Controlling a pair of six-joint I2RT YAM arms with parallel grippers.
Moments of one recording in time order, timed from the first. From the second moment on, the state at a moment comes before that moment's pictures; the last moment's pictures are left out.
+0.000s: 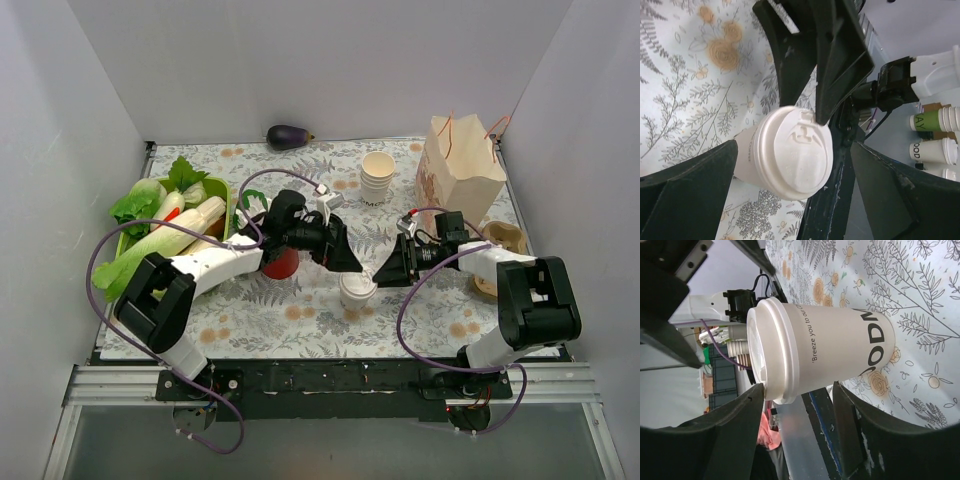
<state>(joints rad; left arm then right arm) -0.66 1.61 0.97 0.12 0.79 -0.42 0.16 1.54 0.69 -0.25 -1.26 0.31</state>
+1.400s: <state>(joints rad) -0.66 1.41 0.73 0.16 0.67 -0.69 0.18 1.56 0.76 -0.31 -1.22 0.23</state>
